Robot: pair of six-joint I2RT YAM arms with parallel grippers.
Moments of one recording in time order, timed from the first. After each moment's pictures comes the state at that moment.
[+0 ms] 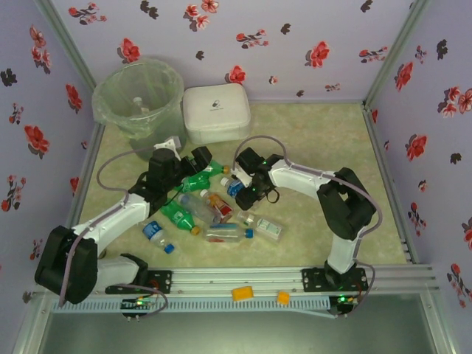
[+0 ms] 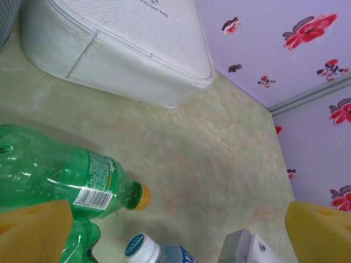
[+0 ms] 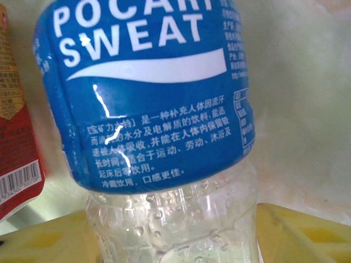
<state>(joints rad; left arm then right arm) -0.49 1.24 0.67 0.19 0.05 -0.84 0.75 1.82 1.22 -0.73 -0.10 -0.02</state>
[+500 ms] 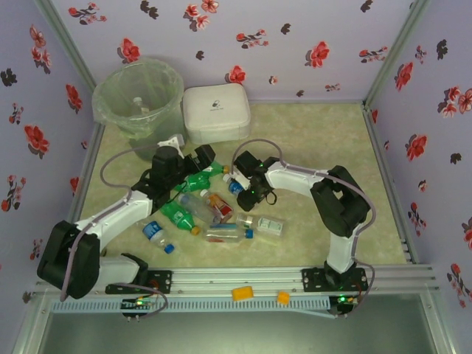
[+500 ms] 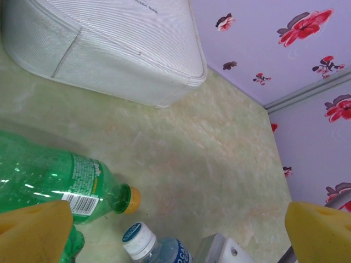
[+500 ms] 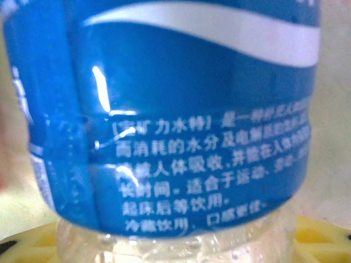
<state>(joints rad) -0.52 1.28 0.71 0.19 0.05 -0.84 0.76 1.86 1.20 -0.69 -0.04 -0.06</state>
